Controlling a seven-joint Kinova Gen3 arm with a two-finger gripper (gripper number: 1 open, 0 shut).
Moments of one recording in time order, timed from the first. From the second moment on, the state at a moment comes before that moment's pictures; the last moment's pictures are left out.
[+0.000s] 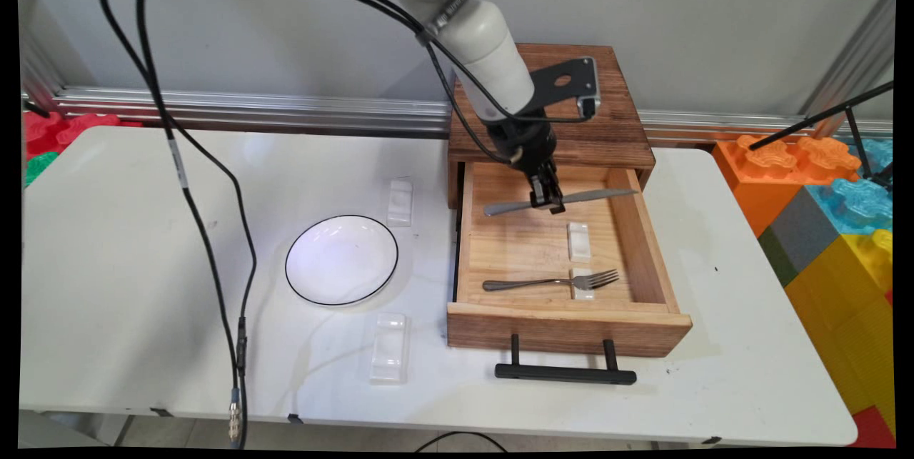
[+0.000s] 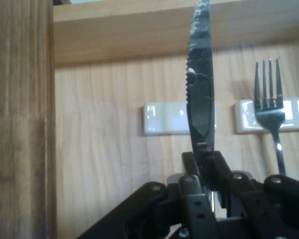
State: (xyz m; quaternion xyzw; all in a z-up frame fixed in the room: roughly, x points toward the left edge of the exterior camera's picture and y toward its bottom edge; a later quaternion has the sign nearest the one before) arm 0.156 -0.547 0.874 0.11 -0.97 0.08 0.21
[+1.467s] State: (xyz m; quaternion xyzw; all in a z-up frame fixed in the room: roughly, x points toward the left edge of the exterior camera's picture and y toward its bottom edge) arm 0.141 -0.566 0.800 0.14 -0.97 0.06 0.21
